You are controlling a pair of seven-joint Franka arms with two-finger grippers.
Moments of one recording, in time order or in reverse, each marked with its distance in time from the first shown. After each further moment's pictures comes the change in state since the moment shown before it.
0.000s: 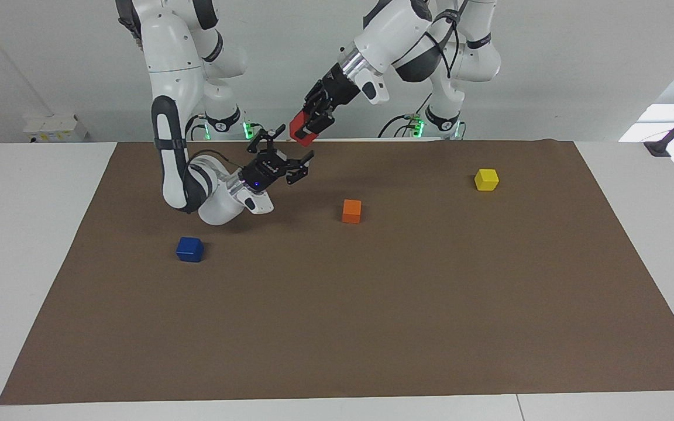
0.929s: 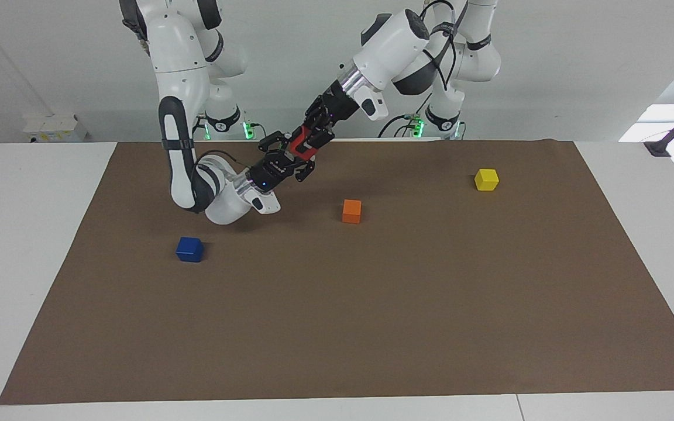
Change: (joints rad) left arm -0.006 0.049 0.002 -0.002 0.000 0.053 0.042; right arm 0.024 0.005 -0.001 0.002 0.008 0.023 0.000
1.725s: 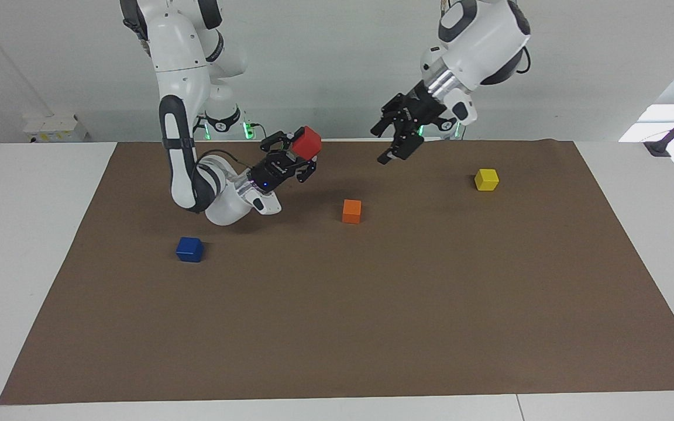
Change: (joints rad) left arm 0.439 -0.124 0.039 0.029 0.000 -0.461 0.288; right arm 0.006 -0.001 0.000 0.022 0.000 0.027 -0.006
